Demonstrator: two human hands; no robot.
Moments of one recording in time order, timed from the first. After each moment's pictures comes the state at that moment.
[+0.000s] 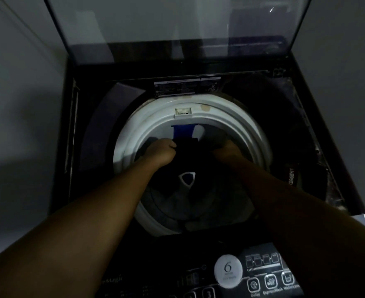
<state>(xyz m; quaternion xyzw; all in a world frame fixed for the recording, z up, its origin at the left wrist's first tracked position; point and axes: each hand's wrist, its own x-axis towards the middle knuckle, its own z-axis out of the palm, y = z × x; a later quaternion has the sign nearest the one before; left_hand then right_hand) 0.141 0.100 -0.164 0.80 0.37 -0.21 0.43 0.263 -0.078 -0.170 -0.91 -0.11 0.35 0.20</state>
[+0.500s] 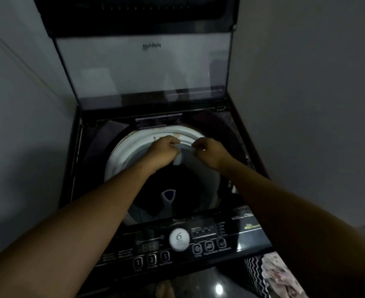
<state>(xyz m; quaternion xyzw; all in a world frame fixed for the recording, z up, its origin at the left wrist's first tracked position) 0.151 0.024 -0.024 0.82 0.29 -0.04 0.50 0.249 -0.134 -0.018 -0.89 -0.26 0.25 0.29</state>
